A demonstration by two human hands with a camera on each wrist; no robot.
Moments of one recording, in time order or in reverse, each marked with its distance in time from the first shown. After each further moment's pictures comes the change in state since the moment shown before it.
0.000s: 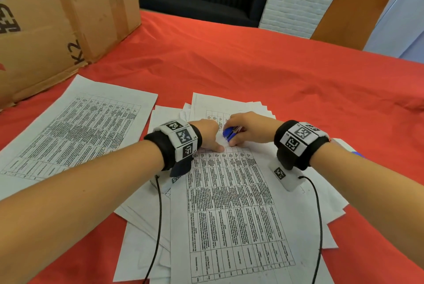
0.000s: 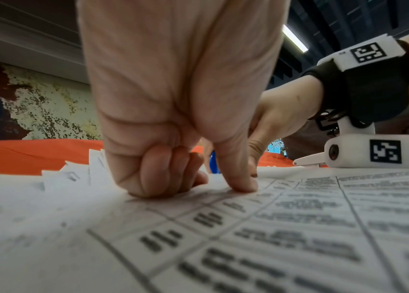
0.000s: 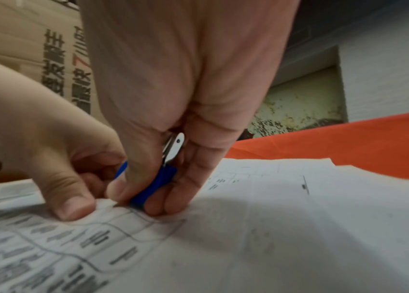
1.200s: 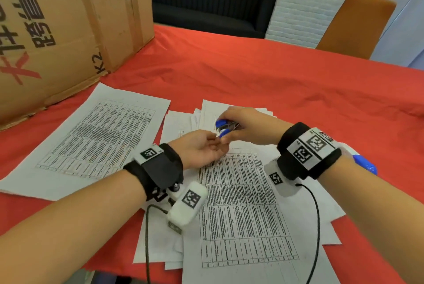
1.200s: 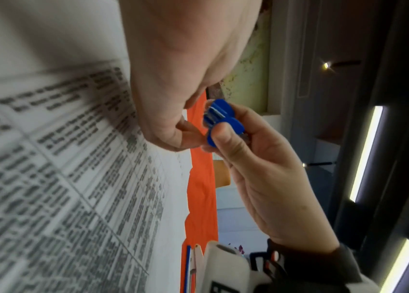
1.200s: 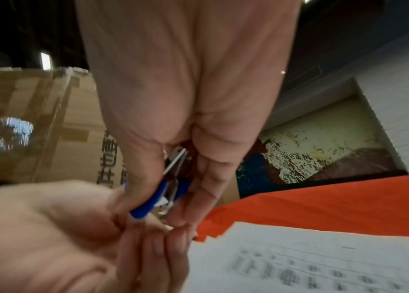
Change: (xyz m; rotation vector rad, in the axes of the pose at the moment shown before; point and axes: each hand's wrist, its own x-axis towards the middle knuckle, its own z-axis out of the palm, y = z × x) left_hand -0.044 -0.015 0.021 -2.288 -0.238 -0.225; right_hand -0.024 -0.059 -0.020 -0.004 0.213 -0.137
